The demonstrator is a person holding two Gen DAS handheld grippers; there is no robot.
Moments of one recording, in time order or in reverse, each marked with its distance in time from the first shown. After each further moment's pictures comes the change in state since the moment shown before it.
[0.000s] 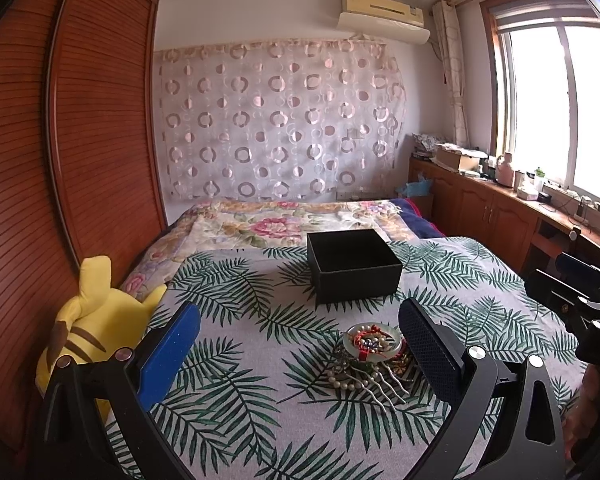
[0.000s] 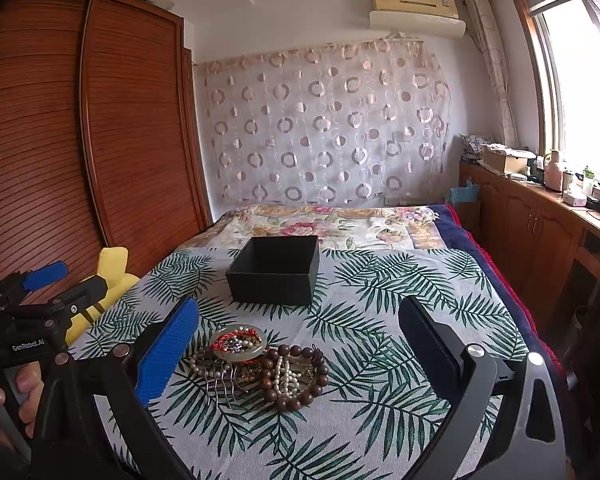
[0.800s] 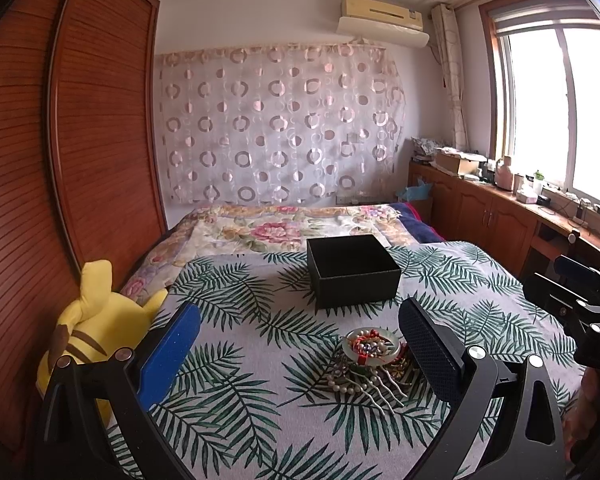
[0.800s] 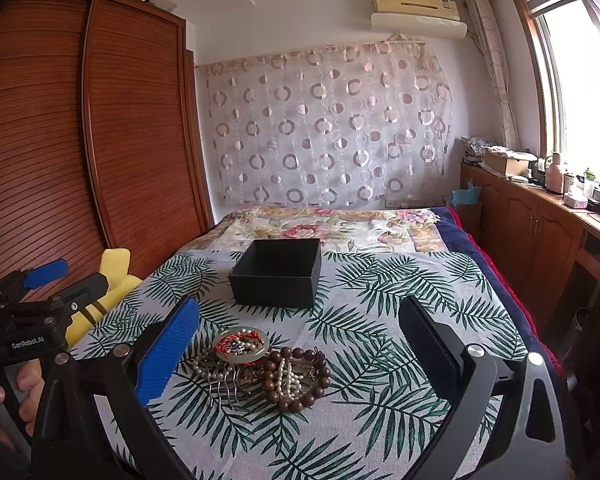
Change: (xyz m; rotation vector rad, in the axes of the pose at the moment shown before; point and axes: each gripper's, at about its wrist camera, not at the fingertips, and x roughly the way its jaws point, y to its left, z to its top) left arm 0.000 -0.001 0.004 0.000 -0.006 0.001; right arm -0.001 0.000 0.001 0.001 -0.001 0.000
